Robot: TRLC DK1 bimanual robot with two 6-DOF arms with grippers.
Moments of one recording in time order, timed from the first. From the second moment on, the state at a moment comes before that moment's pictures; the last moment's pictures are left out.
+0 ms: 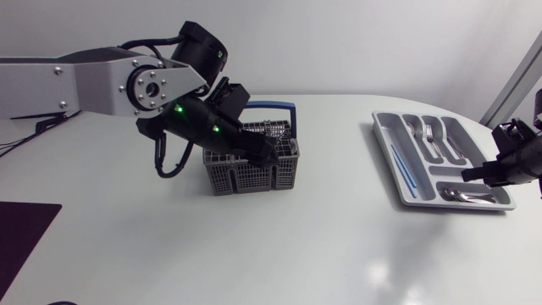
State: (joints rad) left arm -0.56 1.67 1.30 -0.56 0.31 -0.05; right arm -0.44 1.53 0.96 -0.46 0.09 -0.43
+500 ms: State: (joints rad) left arm -0.57 1.75 1.38 -0.59 0.31 -0.13; right arm -0.47 1.69 0.96 -0.33 0.12 -0.44
